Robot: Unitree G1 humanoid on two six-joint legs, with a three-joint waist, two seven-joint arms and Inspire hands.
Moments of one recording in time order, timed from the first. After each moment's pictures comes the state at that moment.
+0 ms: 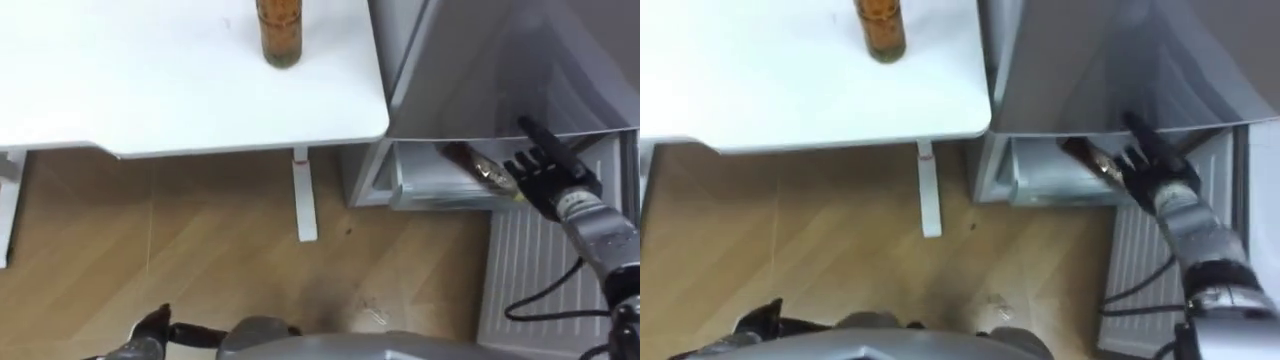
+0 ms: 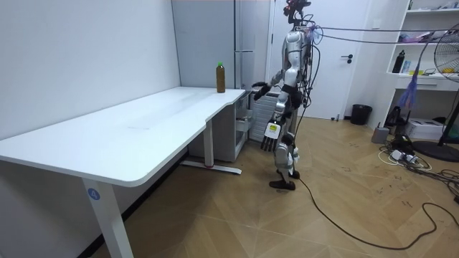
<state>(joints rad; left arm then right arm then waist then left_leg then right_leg) 0.15 0.30 -0.06 1.08 -0.15 0.13 0.05 -0.10 -0.41 -0.04 0.88 1.36 0.12 0.04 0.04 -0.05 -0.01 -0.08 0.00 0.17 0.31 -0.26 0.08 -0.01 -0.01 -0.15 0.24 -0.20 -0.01</state>
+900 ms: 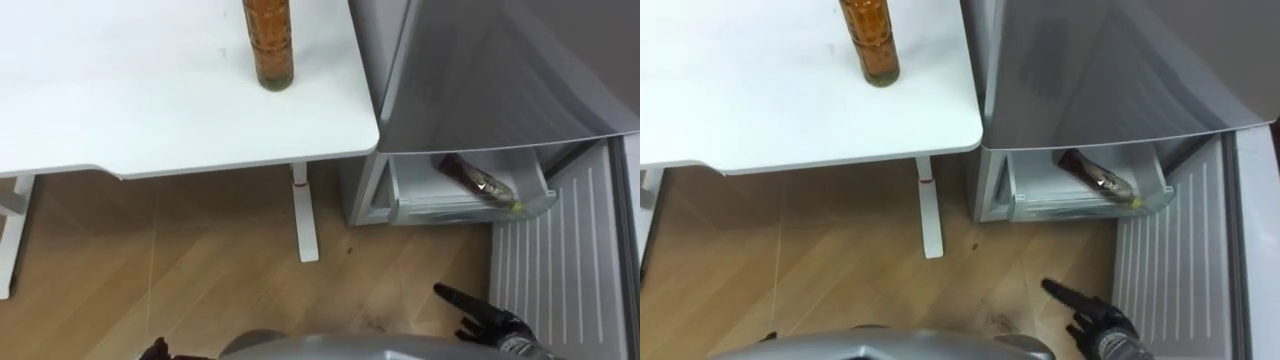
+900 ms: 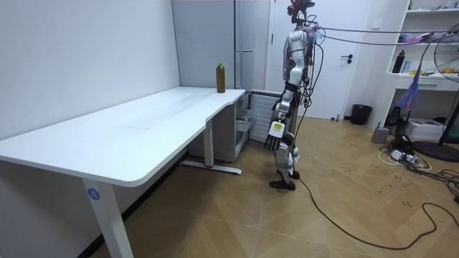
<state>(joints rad) 0.25 0.23 0.00 1.03 -0.14 0.10 0.13 0.10 -0.26 0.05 1.17 0.74 0.09 0.07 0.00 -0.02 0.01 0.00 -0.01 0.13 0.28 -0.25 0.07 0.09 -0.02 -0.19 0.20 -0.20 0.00</state>
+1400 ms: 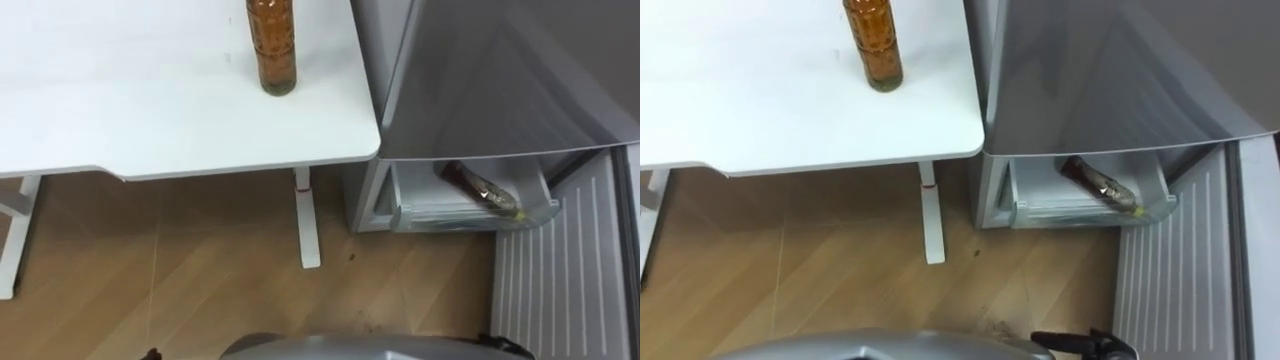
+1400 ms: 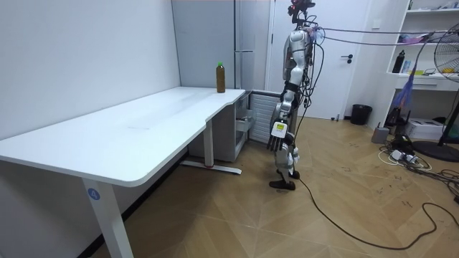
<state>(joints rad) 0.24 0.22 0.04 1.08 -0.15 0.11 0.13 0.09 -0.26 0.07 1.27 0.43 0.09 0.05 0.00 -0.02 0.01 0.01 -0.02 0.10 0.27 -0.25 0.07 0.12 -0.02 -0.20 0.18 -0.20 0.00</state>
